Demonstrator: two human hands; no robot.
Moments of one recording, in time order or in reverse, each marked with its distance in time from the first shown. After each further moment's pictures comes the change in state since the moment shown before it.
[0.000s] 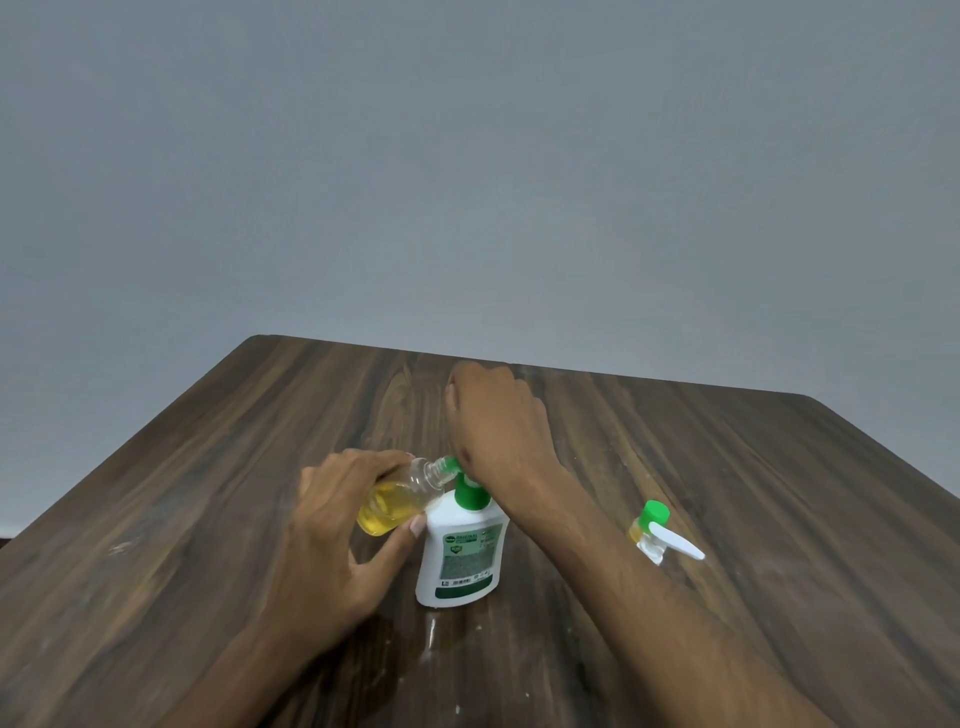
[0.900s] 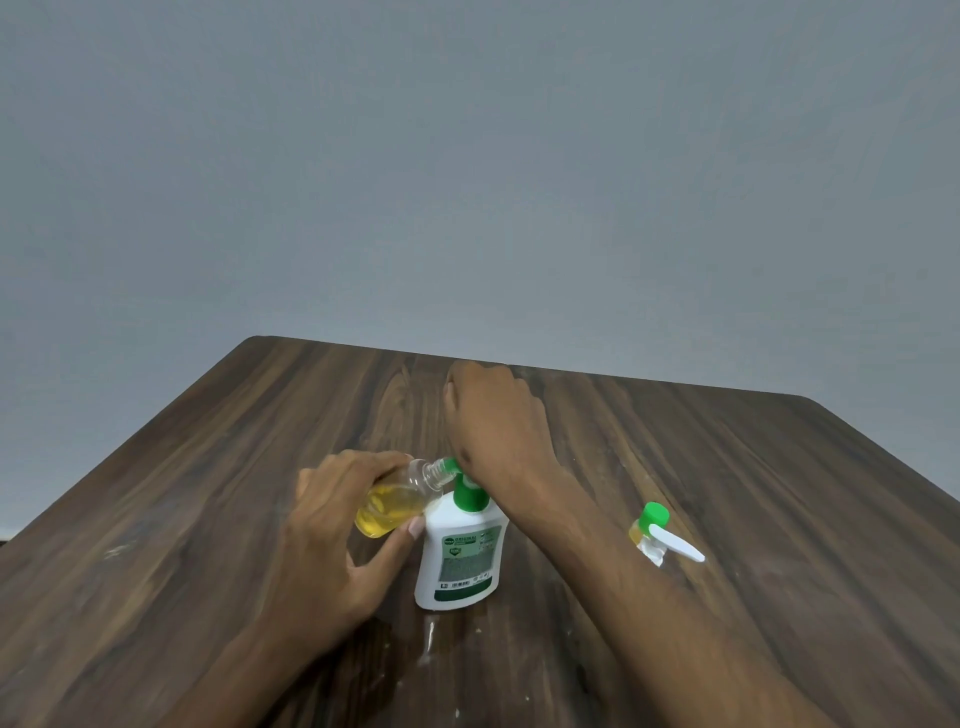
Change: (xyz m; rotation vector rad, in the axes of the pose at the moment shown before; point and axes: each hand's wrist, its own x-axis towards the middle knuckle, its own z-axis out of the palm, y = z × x) left_hand 0.002 -0.001 0.001 -0.007 -0.001 0.002; right_hand 0.001 -0.001 -0.001 0.011 0.005 0.005
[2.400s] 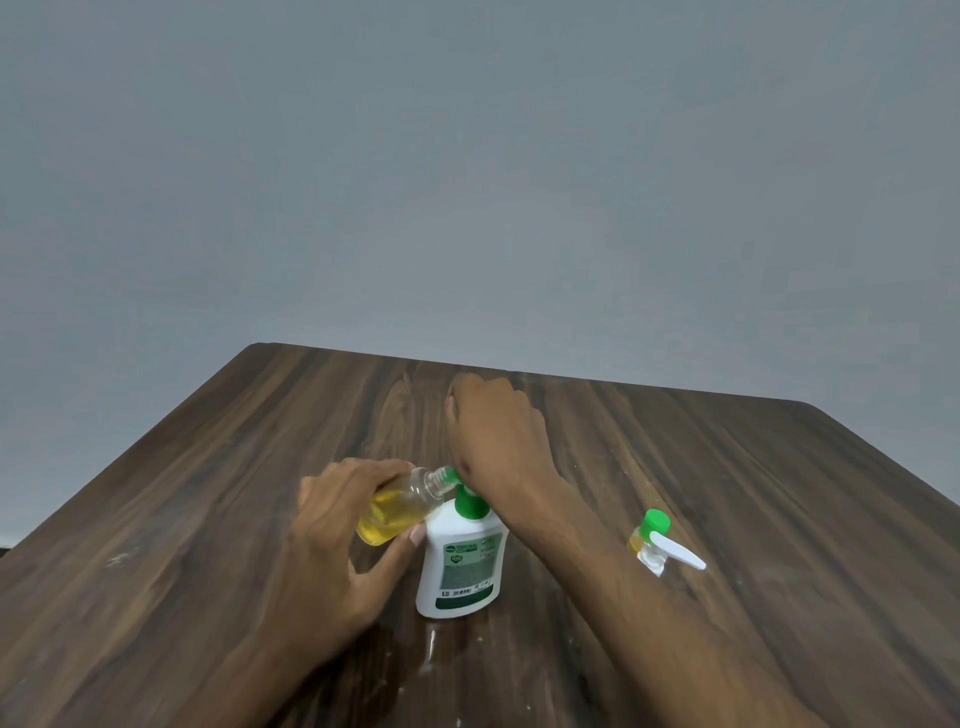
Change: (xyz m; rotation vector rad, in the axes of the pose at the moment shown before) left_hand -0.002 -0.005 0.002 -0.009 0.015 -0.003; right_hand -0.001 0.000 0.003 0.008 -0.023 0.004
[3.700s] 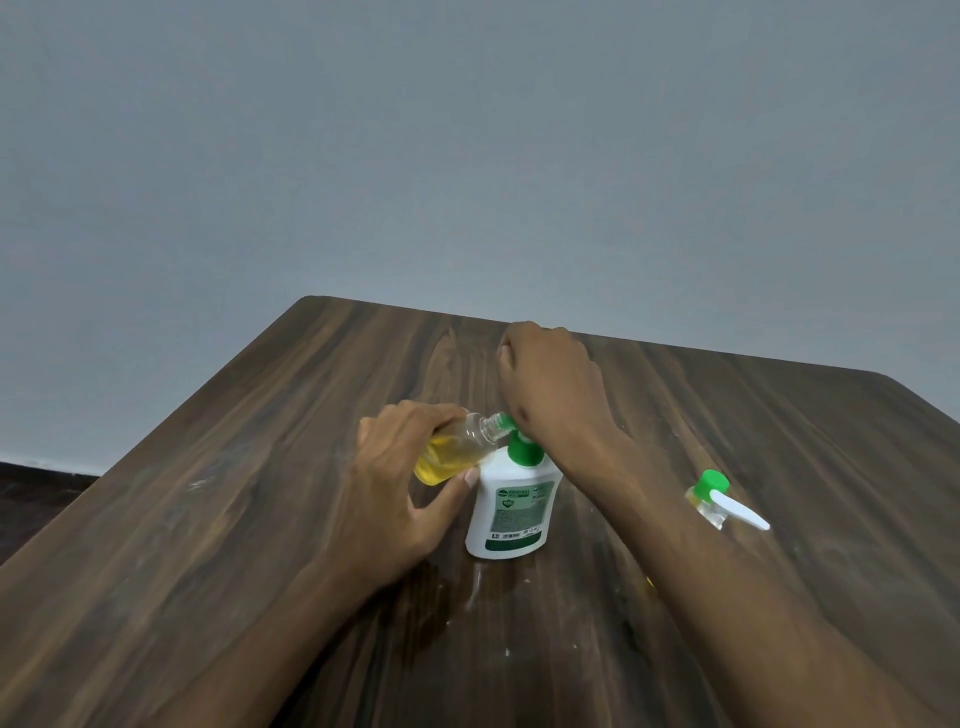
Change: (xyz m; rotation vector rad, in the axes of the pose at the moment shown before) left_hand 0.001 0.002 0.000 0.025 -0.010 -0.009; right_hand 0.001 0.000 0.002 -0.020 0.044 0.011
